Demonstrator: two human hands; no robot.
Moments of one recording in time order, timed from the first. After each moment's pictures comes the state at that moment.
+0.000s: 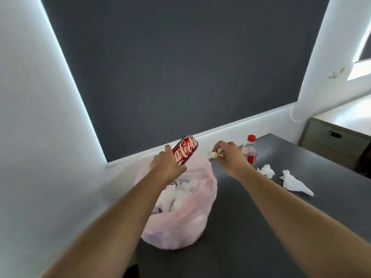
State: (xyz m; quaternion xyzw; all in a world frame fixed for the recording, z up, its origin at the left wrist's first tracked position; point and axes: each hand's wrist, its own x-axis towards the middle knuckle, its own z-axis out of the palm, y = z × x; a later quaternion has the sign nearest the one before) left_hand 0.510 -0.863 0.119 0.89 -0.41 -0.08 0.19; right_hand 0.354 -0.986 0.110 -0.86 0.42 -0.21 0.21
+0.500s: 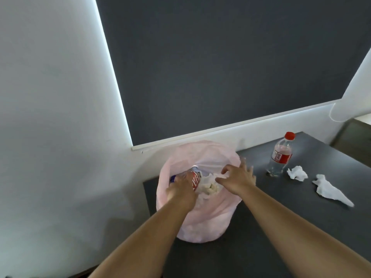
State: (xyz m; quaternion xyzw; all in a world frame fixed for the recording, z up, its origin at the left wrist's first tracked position) left_hand 0.527 -0.820 0.021 0.91 -0.38 -0.16 0.05; right_hand 0.419 -0.947 0.035 -0.85 0.50 -0.02 0.19
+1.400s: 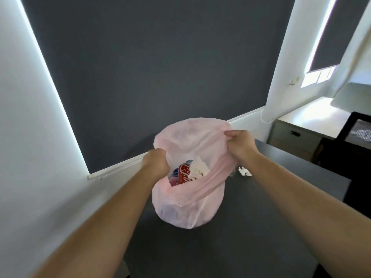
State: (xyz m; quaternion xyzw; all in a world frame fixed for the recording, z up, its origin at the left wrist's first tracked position) left_hand 0.537 -0.858 0.143 0.86 -0.49 -0.07 0.14; right_hand 0.347 -0.975 0.166 -0.66 0.56 -0.35 0.35
